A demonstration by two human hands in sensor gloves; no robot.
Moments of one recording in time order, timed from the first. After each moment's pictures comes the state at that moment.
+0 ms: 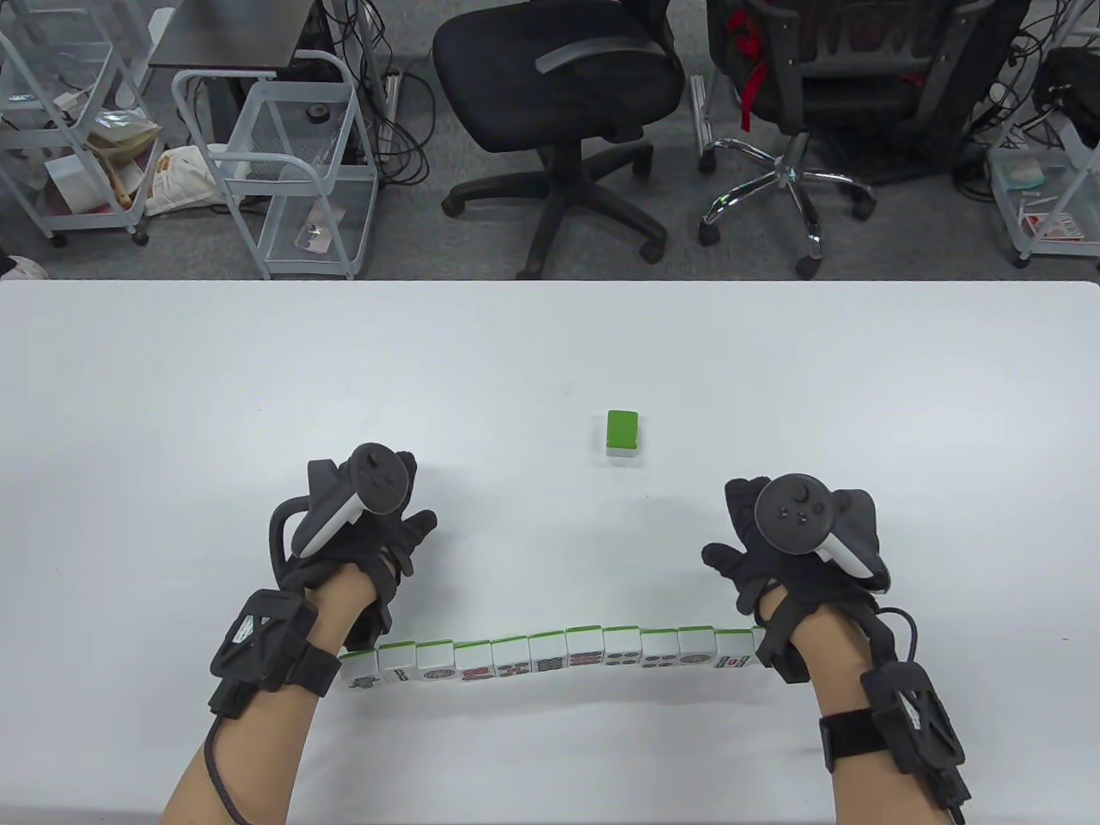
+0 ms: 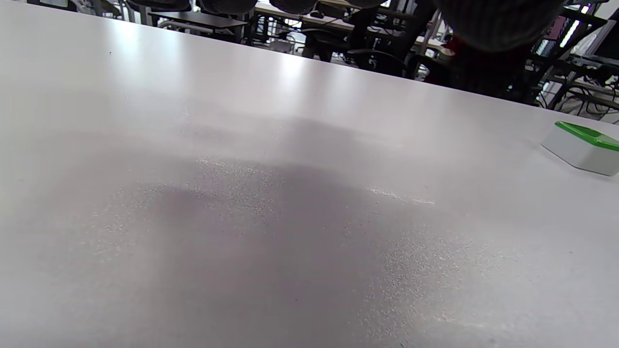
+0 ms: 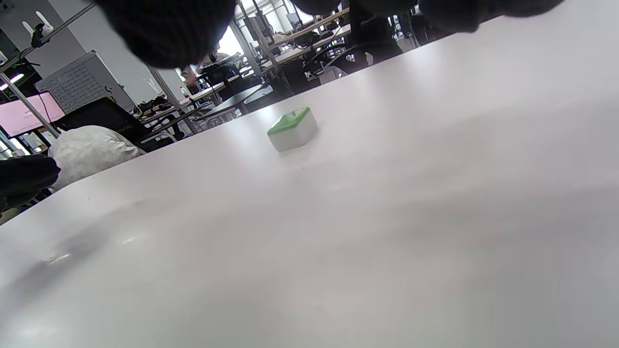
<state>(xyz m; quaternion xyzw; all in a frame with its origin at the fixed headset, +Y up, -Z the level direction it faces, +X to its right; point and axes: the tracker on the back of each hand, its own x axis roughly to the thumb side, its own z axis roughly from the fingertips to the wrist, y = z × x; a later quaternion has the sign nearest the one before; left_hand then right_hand) -0.223 -0.719 -0.330 -0.17 0.03 0.10 0.98 0.200 -0.684 -0.302 0.06 0.10 0.97 0.19</state>
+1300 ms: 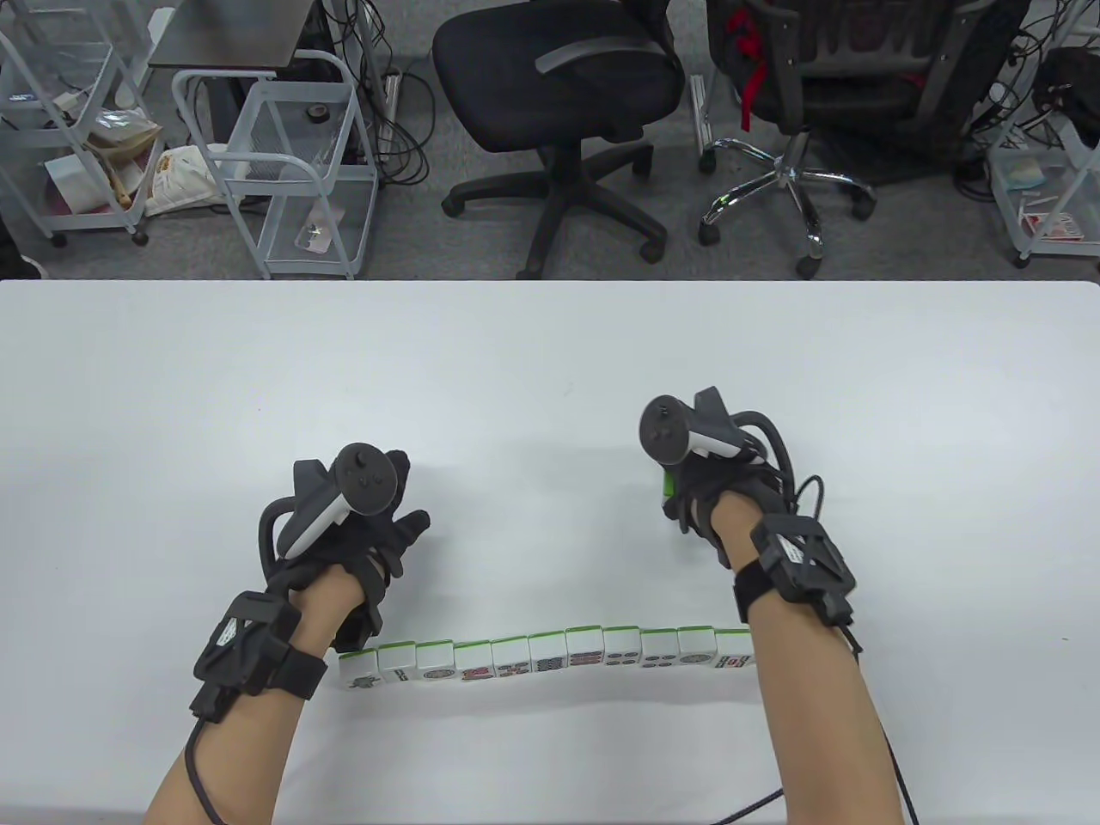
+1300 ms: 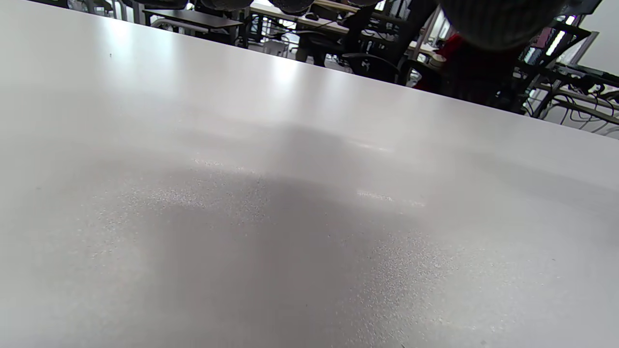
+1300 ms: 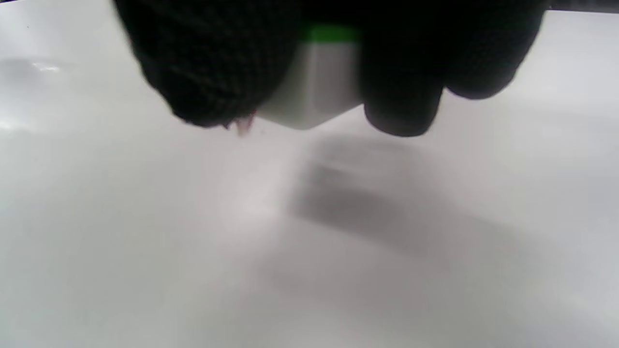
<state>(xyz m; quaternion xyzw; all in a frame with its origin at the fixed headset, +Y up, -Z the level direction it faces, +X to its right) -0.232 -0.715 -0.326 -0.16 0.02 0.11 0.98 0.157 -0.716 -0.392 0.15 0.21 0.97 0.00</state>
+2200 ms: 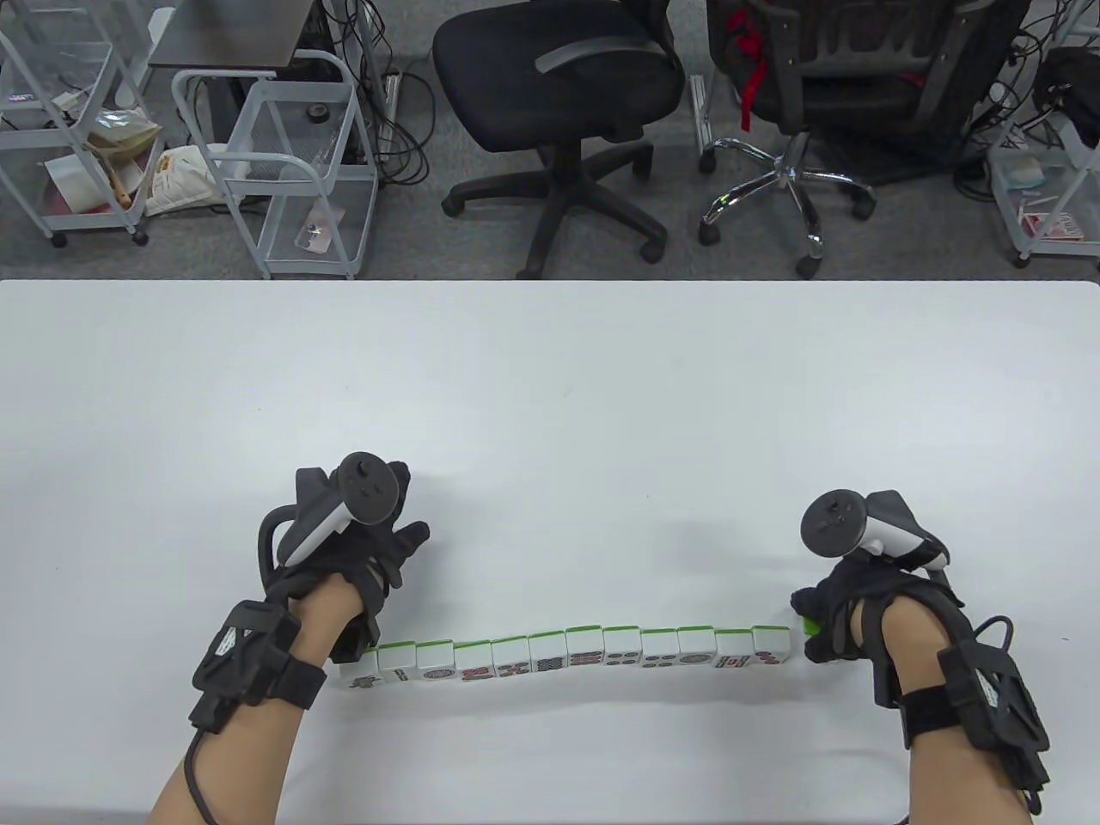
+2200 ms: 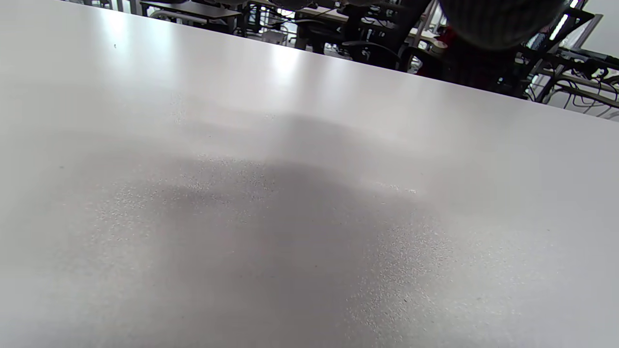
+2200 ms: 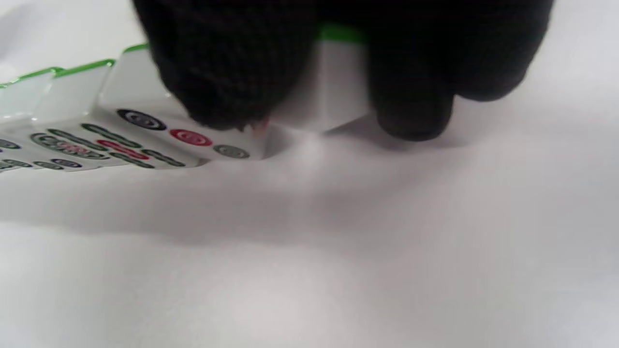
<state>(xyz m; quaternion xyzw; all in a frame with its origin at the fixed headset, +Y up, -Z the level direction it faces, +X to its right) -0.231 -0.718 -0.319 -0.18 0.02 0.10 0.98 0.280 -0.737 -0.287 0.06 0.44 0.88 0.14</state>
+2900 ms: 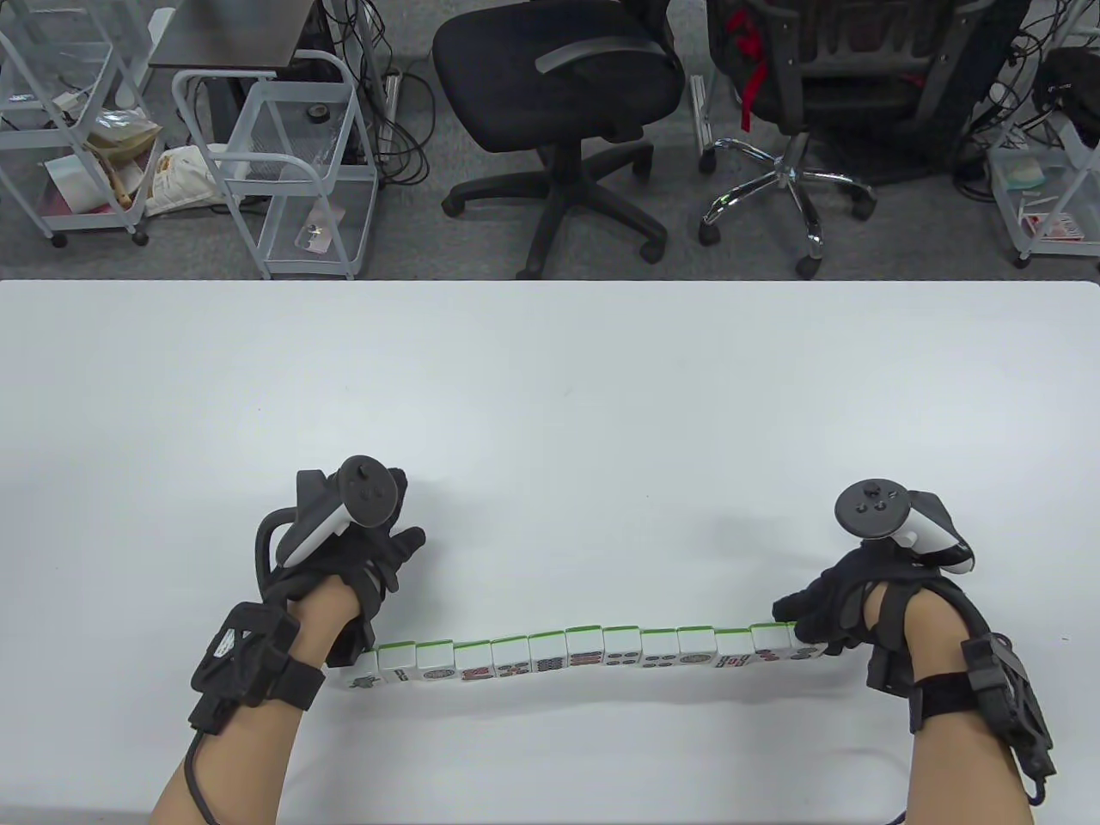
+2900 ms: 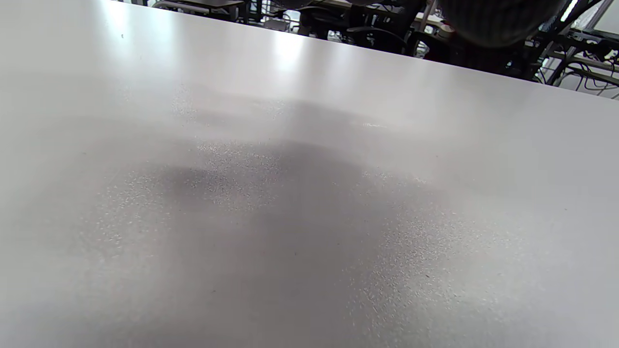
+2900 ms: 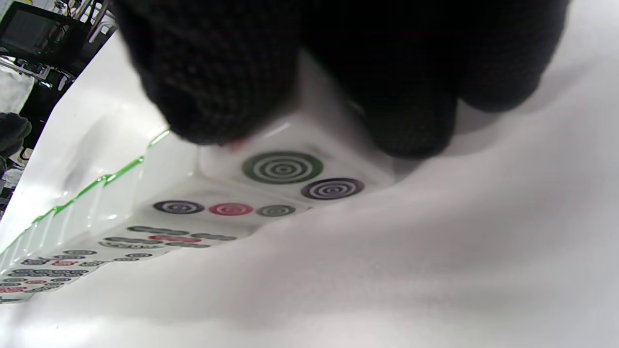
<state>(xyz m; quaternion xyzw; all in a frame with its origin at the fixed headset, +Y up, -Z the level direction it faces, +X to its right) -0.233 -0.720 -0.316 -0.20 0.02 0.09 0.98 0.305 -0.749 -0.302 0.05 0.40 0.87 0.29</state>
